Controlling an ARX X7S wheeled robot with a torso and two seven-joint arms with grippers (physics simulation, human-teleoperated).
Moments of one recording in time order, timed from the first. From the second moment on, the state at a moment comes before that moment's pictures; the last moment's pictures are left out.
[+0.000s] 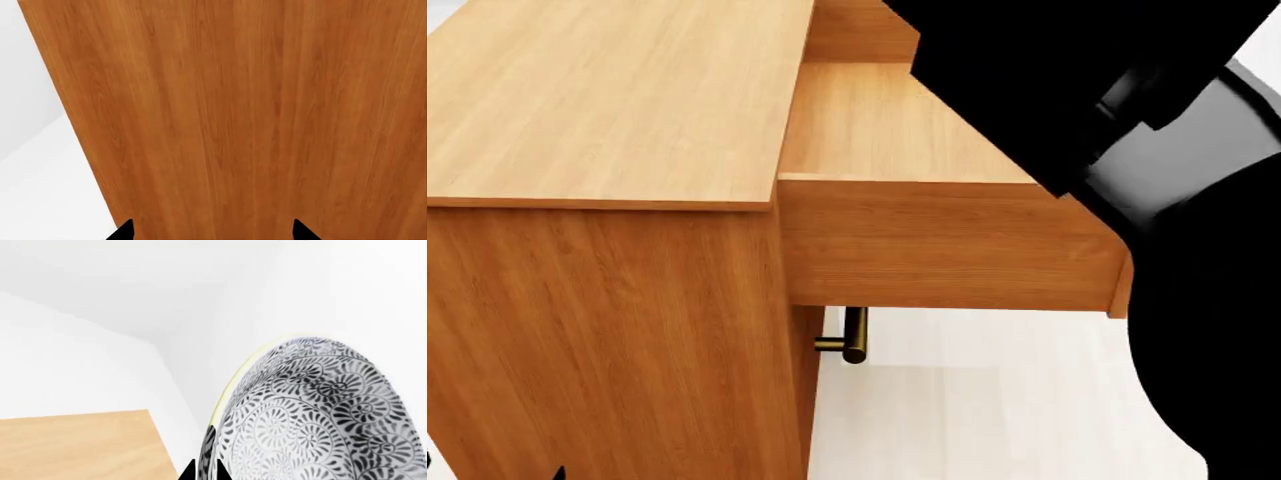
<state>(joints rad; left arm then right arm) 0.10 -0.42 0.11 0.62 -0.39 -0.57 -0.31 2.29 0.00 -1.50 0.70 1.08 0.60 -0.18</state>
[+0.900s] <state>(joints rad) 0.11 -0.43 0.11 0.58 -0.38 -0.53 -0.30 2.16 0.00 -1.56 0.53 1.11 0.67 -0.24</state>
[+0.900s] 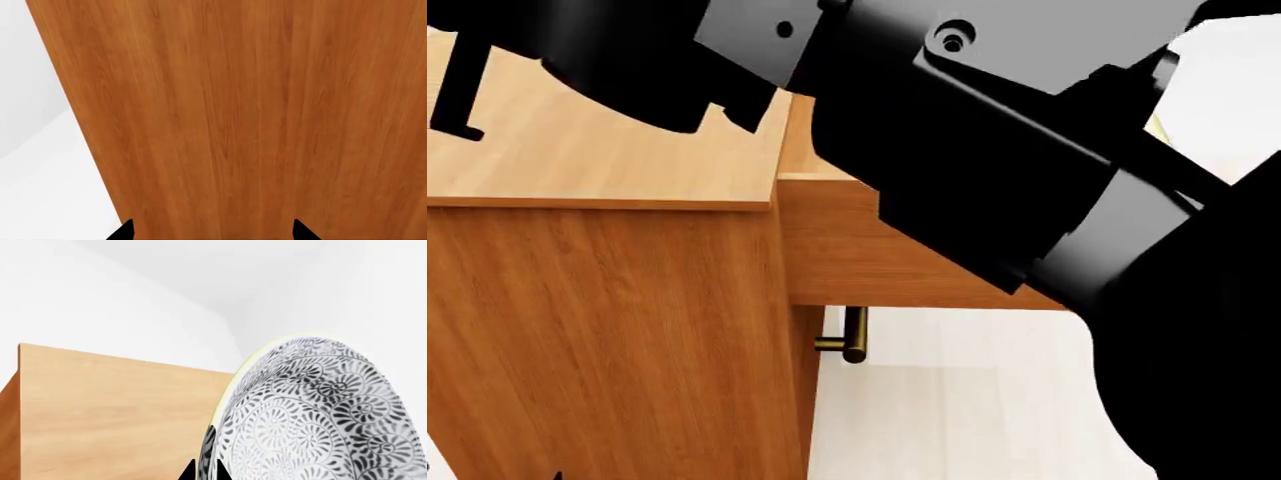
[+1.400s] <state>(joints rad) 0.13 -0.44 0.11 0.58 -0.38 -0.51 -0.31 2.06 0.00 -1.55 0.44 0.99 0.74 -0.28</state>
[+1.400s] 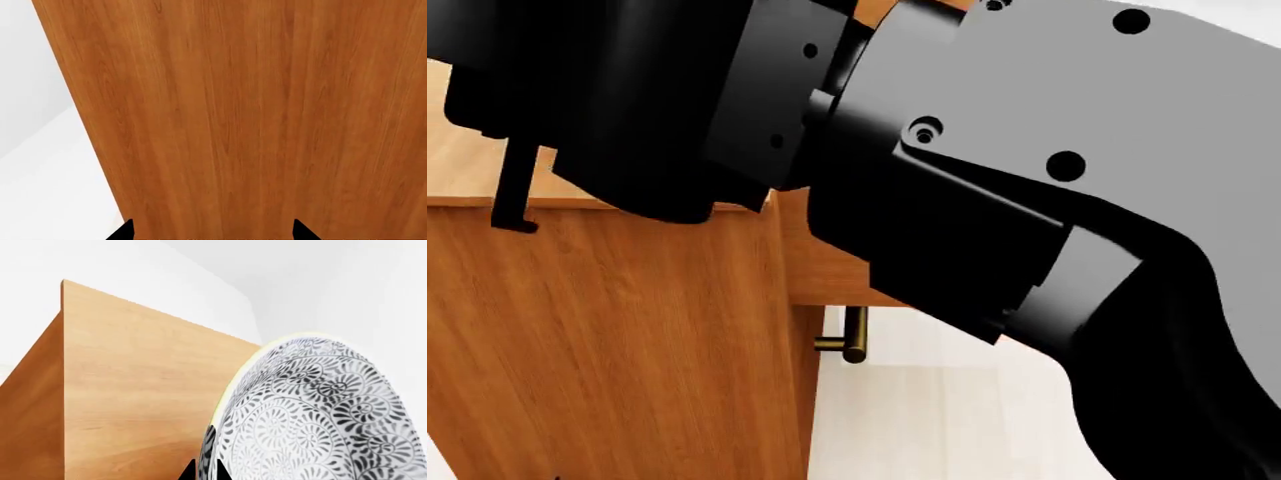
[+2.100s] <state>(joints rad) 0.14 -0.45 0.11 0.57 -0.36 -0.47 -0.32 2.02 0.00 -1.54 0.41 0.89 0.77 -0.32</state>
